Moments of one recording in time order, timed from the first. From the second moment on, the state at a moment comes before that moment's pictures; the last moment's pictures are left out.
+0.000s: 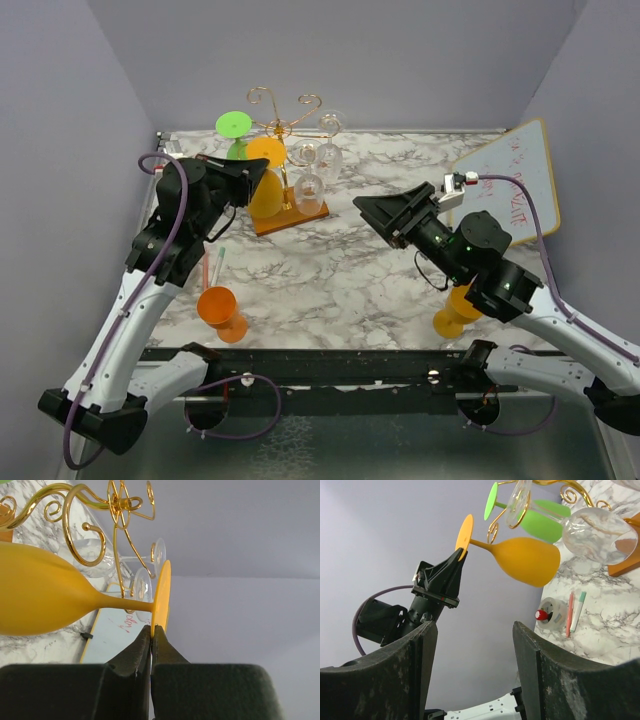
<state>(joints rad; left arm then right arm) -0.41 0.99 1.25 -0.44 -0.09 -1.43 0.92 0.89 0.98 -0.03 0.23 1.19</state>
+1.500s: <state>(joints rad) -0.33 1.16 1.28 -0.32 -0.25 -1.50 0.92 0.89 0.98 -0.06 0.28 1.16</state>
